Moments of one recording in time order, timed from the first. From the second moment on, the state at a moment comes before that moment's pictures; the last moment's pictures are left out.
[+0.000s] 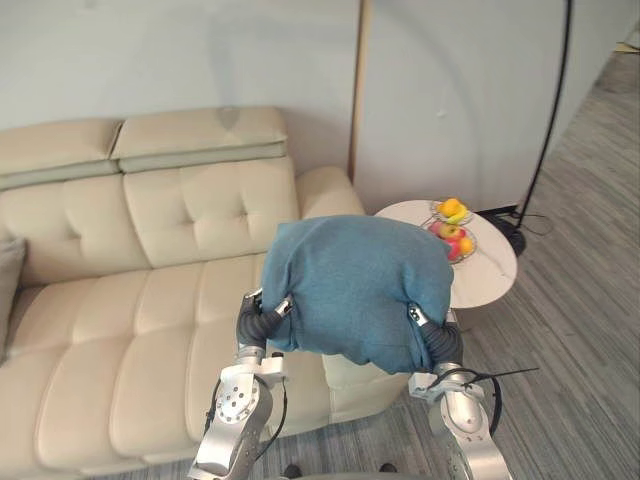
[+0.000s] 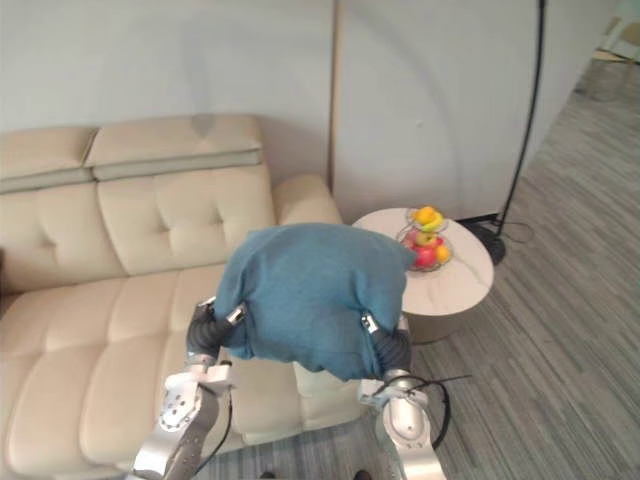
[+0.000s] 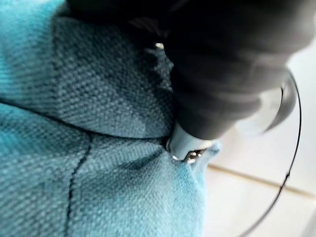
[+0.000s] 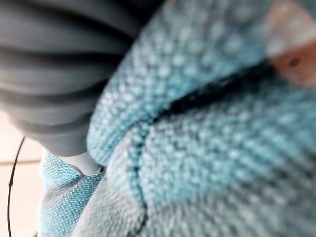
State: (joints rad) left arm 0.16 0.13 -0.31 -0.11 -0.36 -0.18 0.30; right arm 0.19 -0.10 0.17 -0.11 0.11 -0.15 -0.26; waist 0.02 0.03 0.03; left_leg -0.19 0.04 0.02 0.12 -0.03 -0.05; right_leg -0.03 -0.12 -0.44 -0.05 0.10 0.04
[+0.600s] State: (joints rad) left arm 0.09 0.14 -0.36 0.05 -0.40 -0.18 0.28; right arm 0.08 -0.07 0.08 0.11 0.04 -0.12 -0.30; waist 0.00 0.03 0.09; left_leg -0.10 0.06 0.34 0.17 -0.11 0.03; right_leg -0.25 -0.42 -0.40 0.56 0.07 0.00
